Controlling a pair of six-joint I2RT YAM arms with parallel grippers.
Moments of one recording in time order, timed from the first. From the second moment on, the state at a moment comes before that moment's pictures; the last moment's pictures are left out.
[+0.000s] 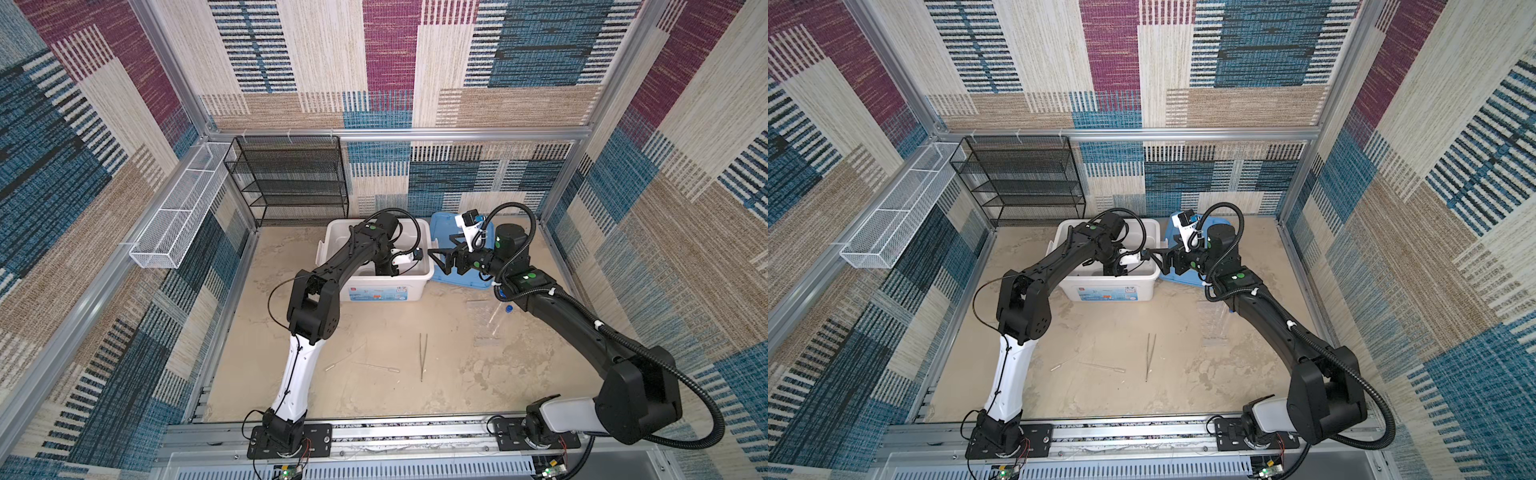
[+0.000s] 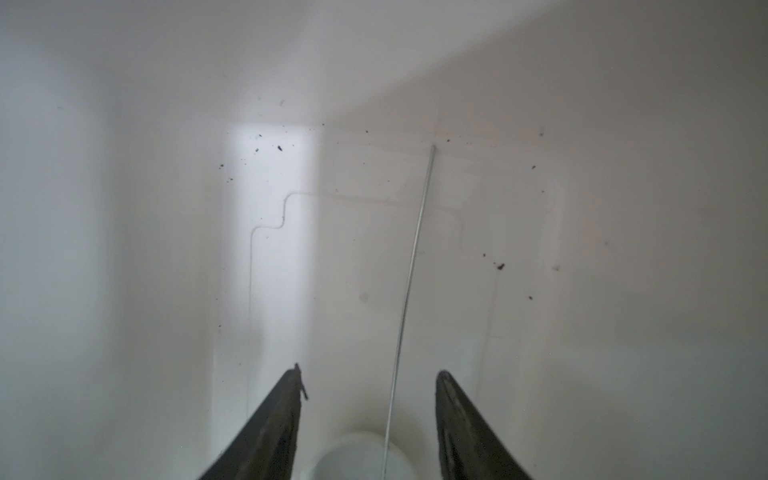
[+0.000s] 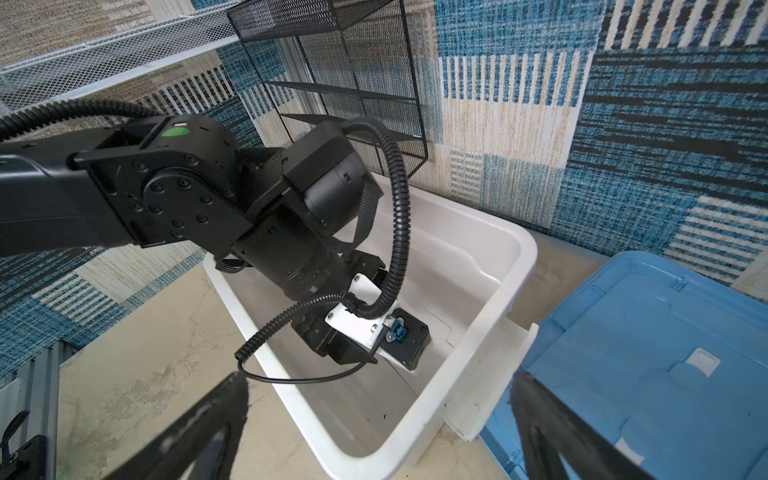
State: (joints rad) left arm -0.49 2.30 2.10 -1.00 0.16 1.02; right arm 0.33 1.37 1.06 0.02 -0.49 0.08
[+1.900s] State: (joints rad) left arm -0.81 1.29 1.13 -0.56 0.09 -0.62; right arm 0.33 0.95 0.78 -0.36 -0.43 0.28
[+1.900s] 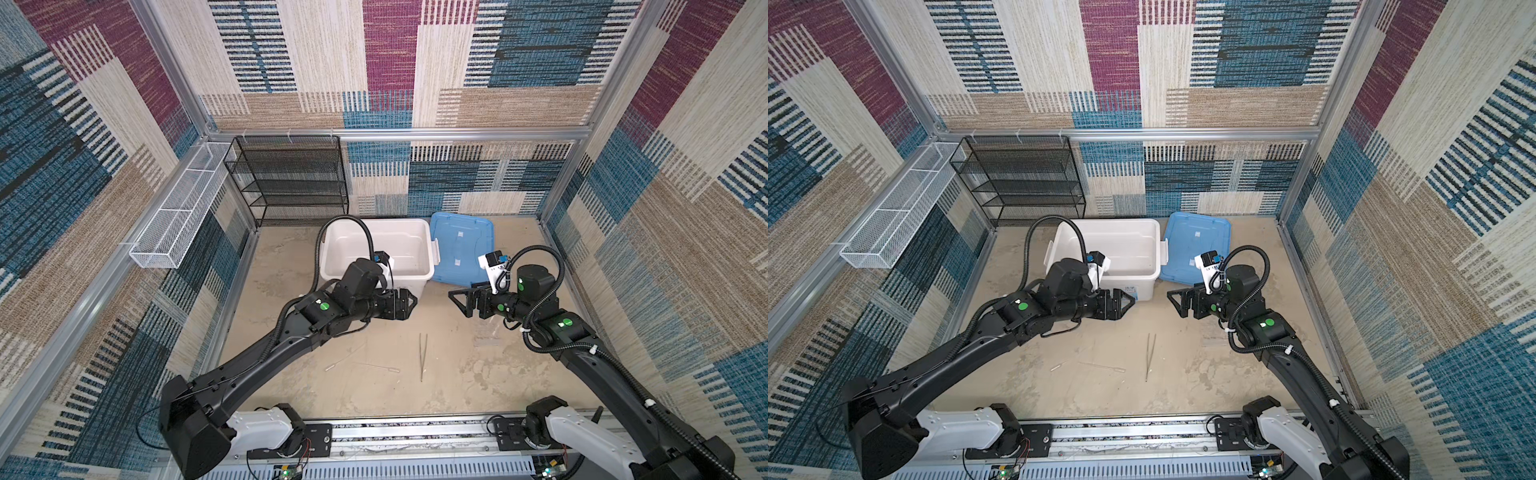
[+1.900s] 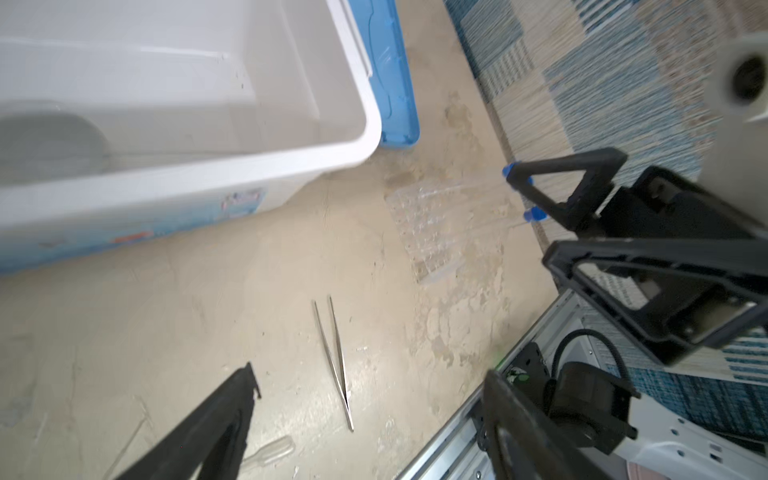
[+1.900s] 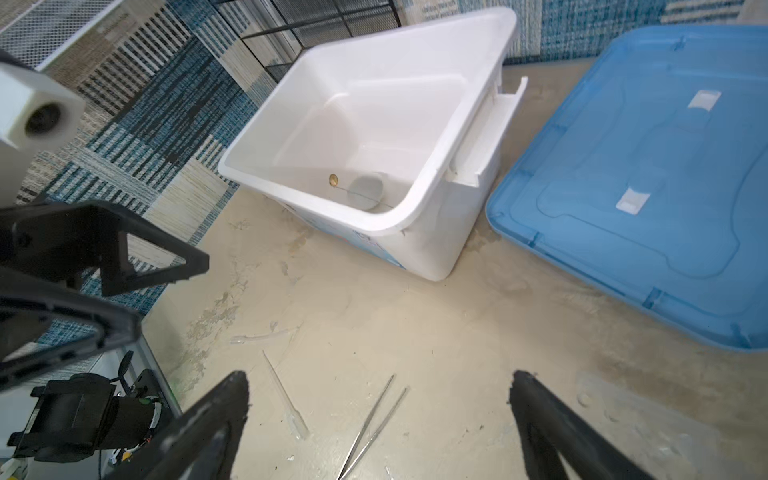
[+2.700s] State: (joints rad) left arm -1.01 1.81 1.26 -0.64 0.00 -0.75; right arm 0.33 0.93 0.72 -0.41 -0.37 0.33
